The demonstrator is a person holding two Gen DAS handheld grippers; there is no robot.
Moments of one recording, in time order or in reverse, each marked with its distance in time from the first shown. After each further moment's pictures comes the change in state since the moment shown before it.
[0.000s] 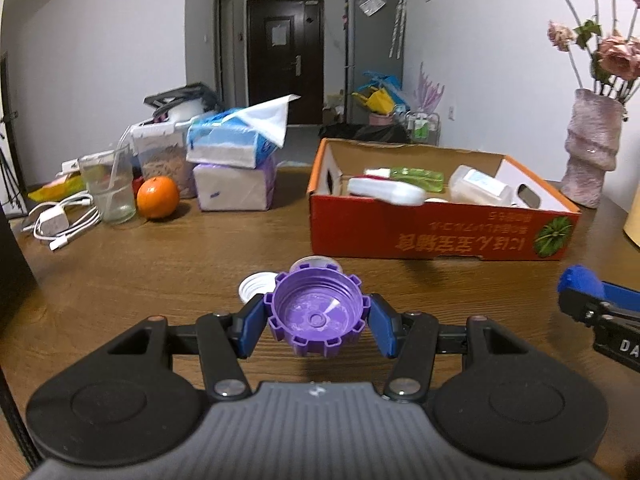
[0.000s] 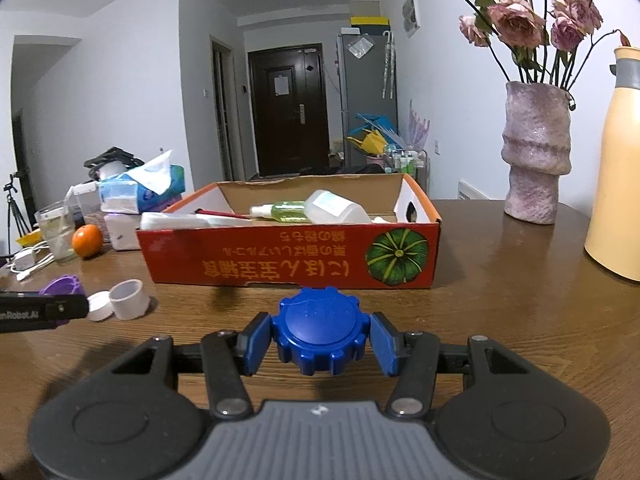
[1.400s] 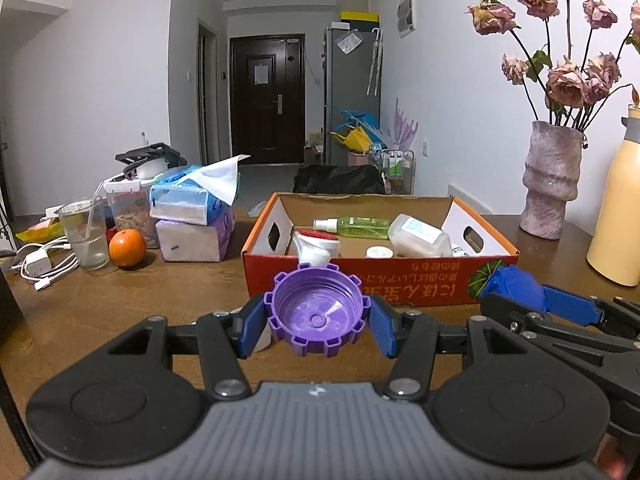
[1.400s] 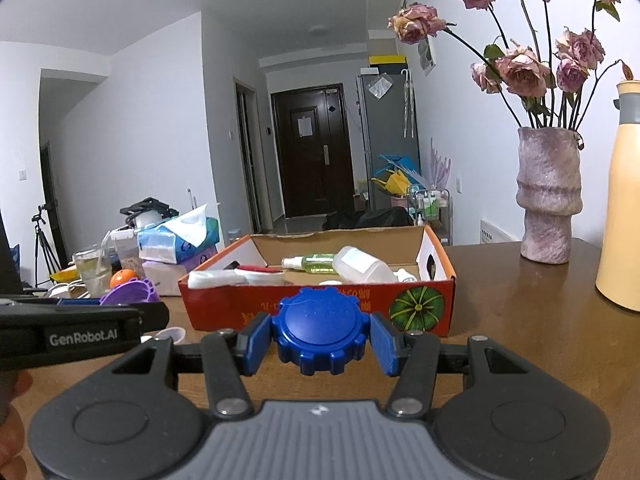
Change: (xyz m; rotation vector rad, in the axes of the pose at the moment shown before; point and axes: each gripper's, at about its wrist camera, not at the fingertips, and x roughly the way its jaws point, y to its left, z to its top) left arm -0.036 -0.057 0.020 0.018 -0.119 -0.040; right arm -0.038 0.003 0.016 0.009 -0.134 0.083
